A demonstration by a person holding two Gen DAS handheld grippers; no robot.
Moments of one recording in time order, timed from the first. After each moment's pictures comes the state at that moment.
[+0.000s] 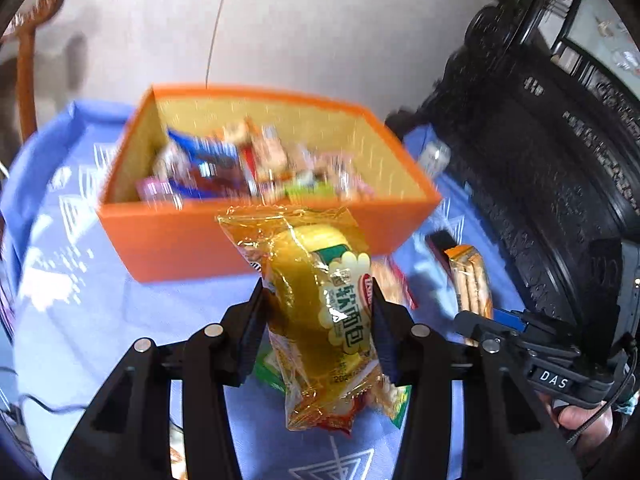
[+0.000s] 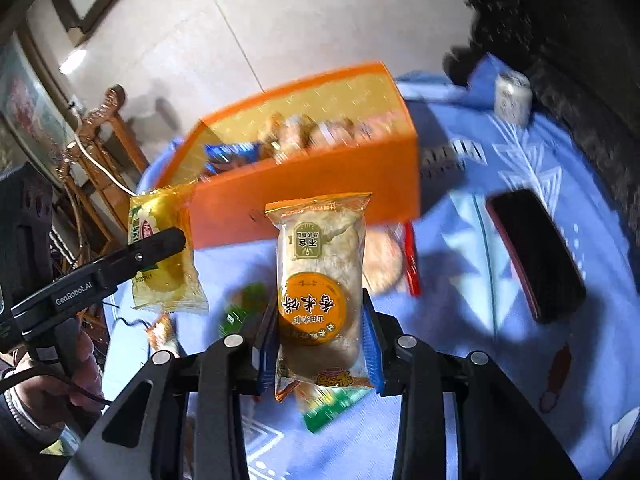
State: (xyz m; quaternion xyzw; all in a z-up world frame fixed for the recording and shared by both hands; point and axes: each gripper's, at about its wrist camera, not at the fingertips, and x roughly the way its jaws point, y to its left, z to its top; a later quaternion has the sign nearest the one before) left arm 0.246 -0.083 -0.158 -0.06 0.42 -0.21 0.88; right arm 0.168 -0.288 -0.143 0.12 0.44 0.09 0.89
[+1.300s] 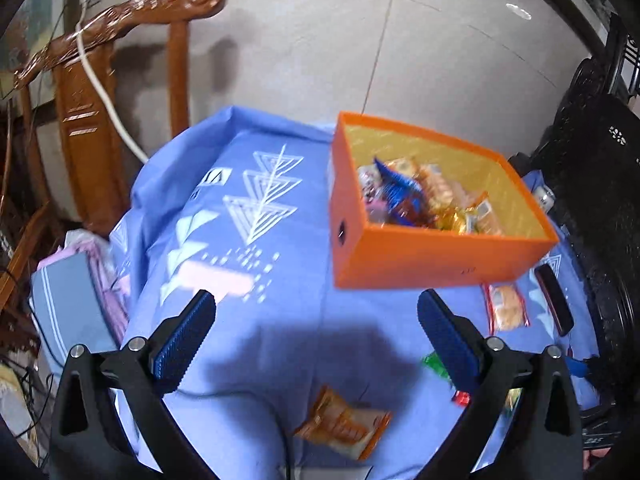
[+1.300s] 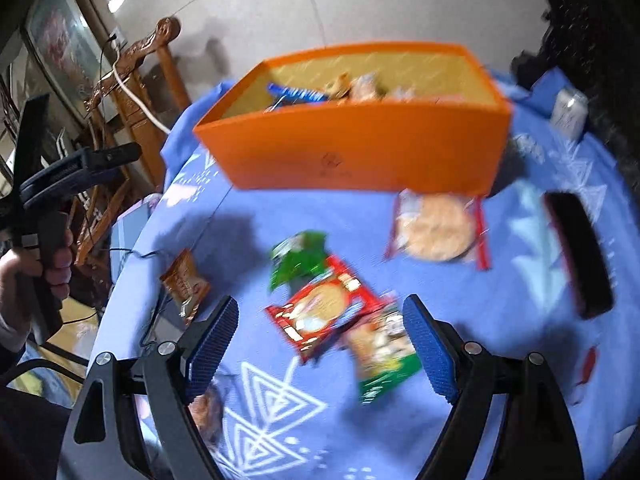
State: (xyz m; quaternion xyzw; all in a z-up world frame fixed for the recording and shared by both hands) left arm 0.235 0.068 -0.157 -0.06 0.41 -0.04 0.91; right arm 0.148 -0.211 -0.175 0.05 0.47 0.16 0.87
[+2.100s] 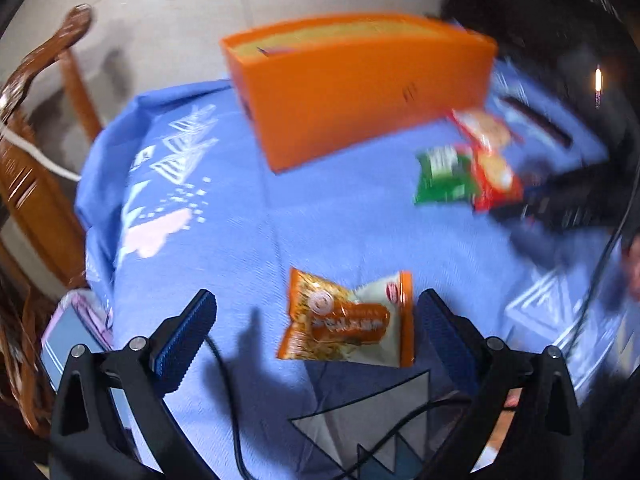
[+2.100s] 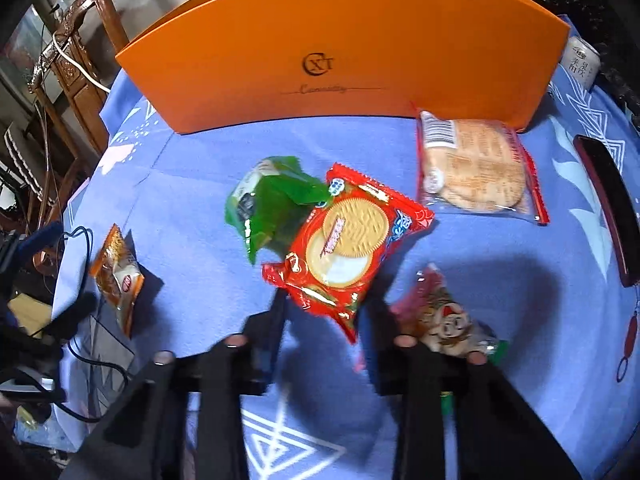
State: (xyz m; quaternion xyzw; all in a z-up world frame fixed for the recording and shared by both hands) left arm 0.177 0.018 -0.264 0.17 0.43 -0.17 0.87; right arm 0.180 -0.169 -0.250 0.03 0.55 0.08 0.83
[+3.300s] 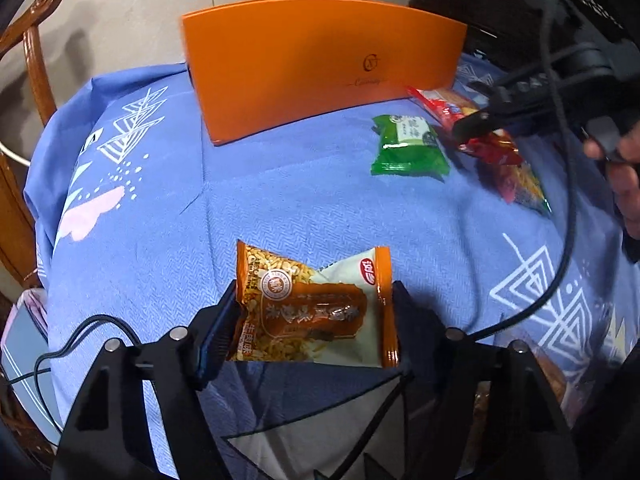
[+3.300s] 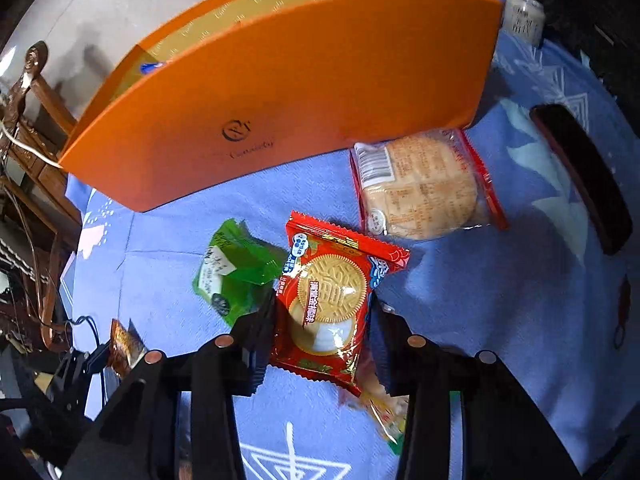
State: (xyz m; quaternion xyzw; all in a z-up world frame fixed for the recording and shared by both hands) left arm 0.175 0.010 -0.293 0.12 0.43 -0.23 0.86; right arm 0.215 -0.203 -0.226 0.12 0.55 -0.01 0.82
